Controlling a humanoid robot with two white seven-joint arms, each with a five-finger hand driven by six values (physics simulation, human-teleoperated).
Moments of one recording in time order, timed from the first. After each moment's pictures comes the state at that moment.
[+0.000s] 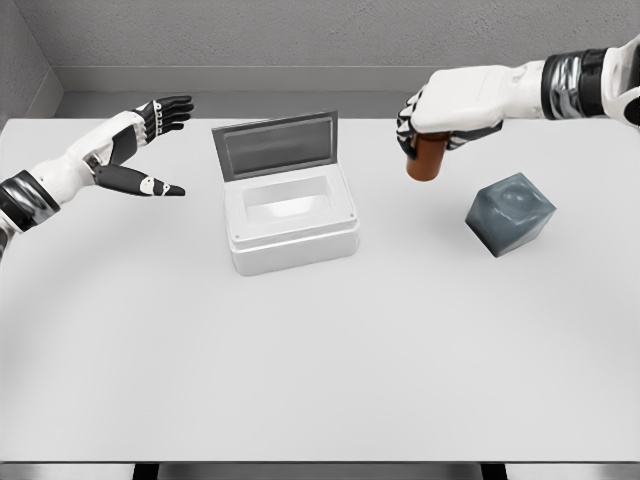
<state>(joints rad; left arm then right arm) -0.55 0.60 -0.39 -1.17 0.46 -0.26 -0.61 -1.22 -0.74 1.07 -1.38 0.34 -0.61 0.61</state>
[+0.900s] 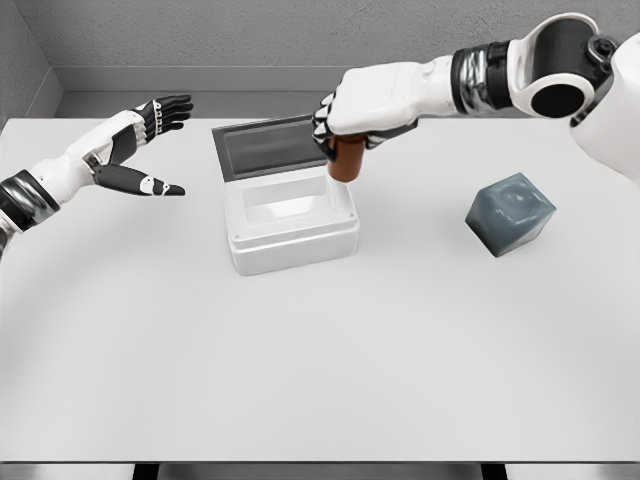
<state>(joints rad) -0.55 0.60 -0.39 -1.17 0.46 -0.27 -0.61 -1.26 -0.54 1.07 -1.34 0.35 -0.61 0.61</state>
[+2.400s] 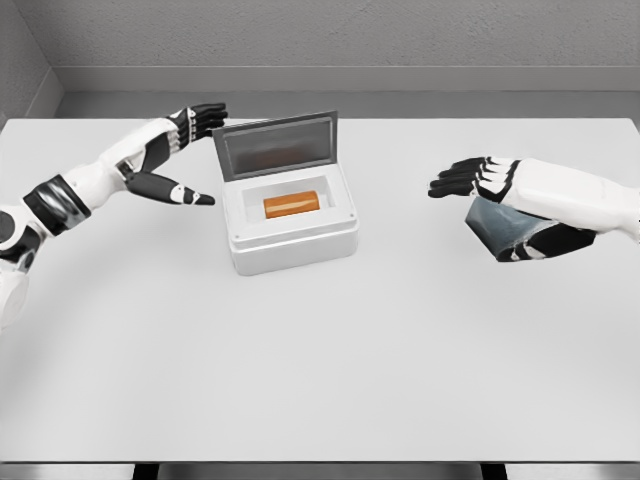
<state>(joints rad) -0.54 0.55 -0.42 -1.23 0.46 -0.27 -0.61 -0.26 -0.93 0.25 -1.75 -0.14 -0.61 0.61</state>
